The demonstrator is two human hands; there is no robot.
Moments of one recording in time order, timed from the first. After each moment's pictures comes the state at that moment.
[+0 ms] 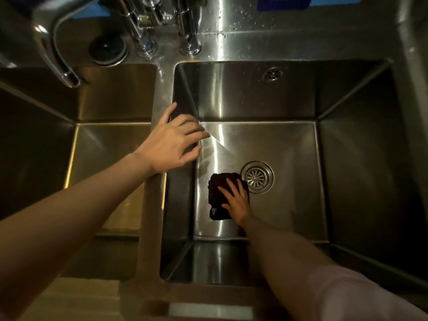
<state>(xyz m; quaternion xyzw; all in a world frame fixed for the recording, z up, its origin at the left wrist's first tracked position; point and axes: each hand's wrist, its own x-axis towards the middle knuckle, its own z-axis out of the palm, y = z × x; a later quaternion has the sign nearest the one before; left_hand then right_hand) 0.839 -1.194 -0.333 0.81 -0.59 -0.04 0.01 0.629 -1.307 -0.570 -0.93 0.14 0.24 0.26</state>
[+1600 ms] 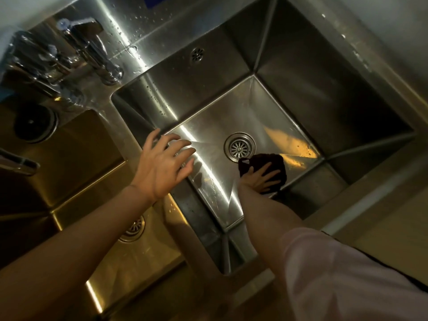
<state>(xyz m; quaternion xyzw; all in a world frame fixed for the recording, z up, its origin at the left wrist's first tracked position) 0.846 -1.197 -0.337 0.68 -0.73 -0.02 0.02 0.656 -1.269 -0.511 -0.40 0.84 0.01 0.37</state>
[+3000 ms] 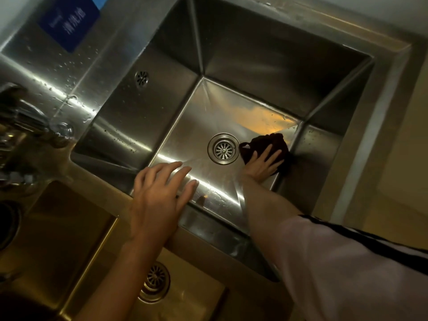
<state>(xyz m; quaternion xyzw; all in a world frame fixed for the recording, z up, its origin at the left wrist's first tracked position) 0.856 -1.199 -0.347 0.63 -0.77 -0.09 0.09 0.650 -1.283 -0.554 -0.30 0.91 -0.12 0.27</state>
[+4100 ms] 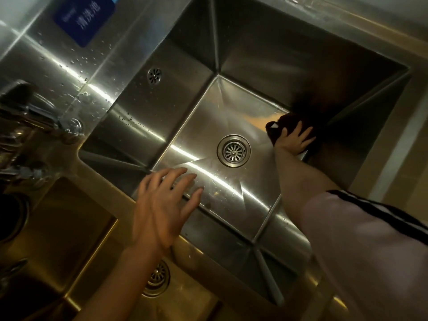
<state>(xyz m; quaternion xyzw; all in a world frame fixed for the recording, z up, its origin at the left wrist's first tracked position) 0.853 -1.202 -0.344 0.67 -0.73 -0.13 -0.02 0.580 -1.376 -0.568 -0.32 0.90 -0.13 0.27</state>
